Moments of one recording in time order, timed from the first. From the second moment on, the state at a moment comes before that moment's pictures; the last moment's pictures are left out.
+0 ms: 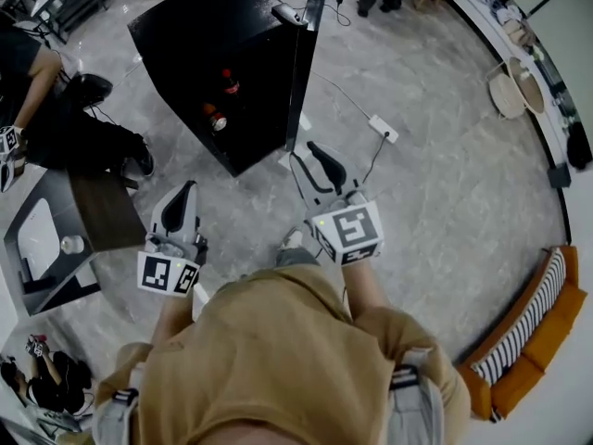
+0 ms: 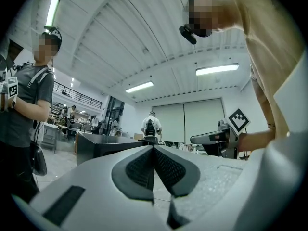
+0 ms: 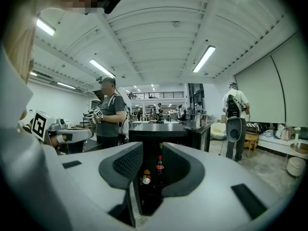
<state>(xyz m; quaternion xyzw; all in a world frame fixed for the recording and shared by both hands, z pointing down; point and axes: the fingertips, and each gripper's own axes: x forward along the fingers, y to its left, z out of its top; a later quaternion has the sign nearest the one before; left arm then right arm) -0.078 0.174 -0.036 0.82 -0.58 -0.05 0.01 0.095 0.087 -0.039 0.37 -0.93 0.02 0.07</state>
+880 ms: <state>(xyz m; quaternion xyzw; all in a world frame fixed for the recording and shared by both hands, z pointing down) -0.099 0.077 -0.022 0.76 -0.65 -0.02 0.02 0.044 -0.021 0.026 0.27 -0.95 0.07 0.12</state>
